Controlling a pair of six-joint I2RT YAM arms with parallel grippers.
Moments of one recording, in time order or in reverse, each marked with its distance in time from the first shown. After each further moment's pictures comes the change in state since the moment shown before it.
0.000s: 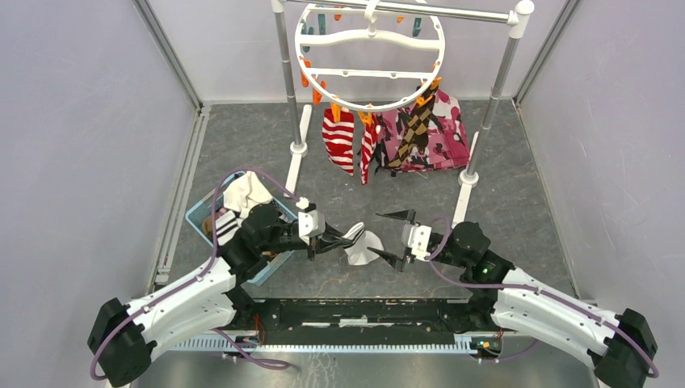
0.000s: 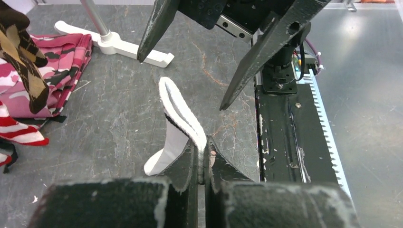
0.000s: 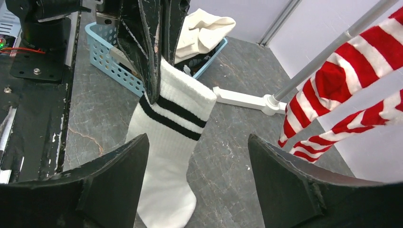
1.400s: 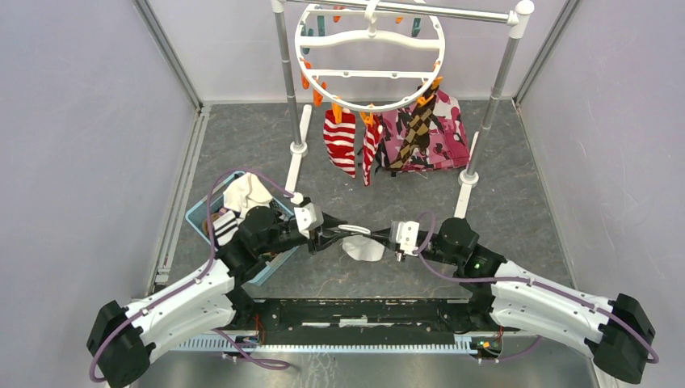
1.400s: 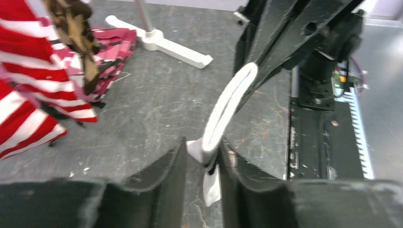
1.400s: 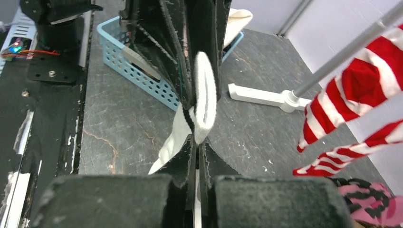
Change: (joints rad) left arm 0.000 -0.023 -0.009 0.024 -0.132 0.009; right arm 0.064 0.117 0.055 -0.003 0.002 0.018
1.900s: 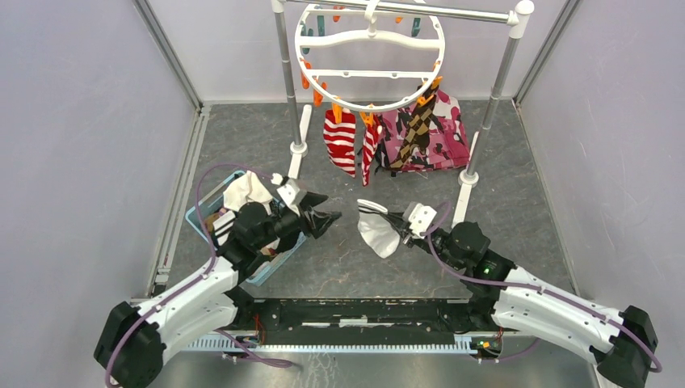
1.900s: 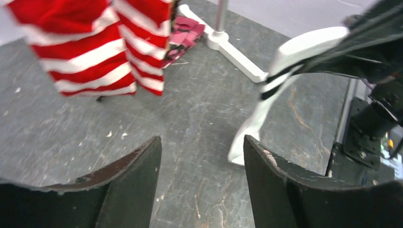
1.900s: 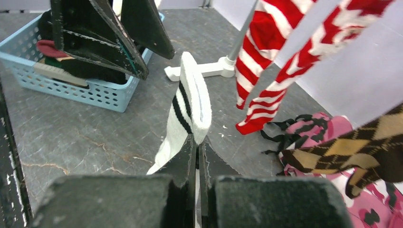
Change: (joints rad) left arm 0.129 0.027 -0.061 0.138 -0.198 -0.208; right arm 0.000 -0.100 -0.005 -0.047 0.373 0.109
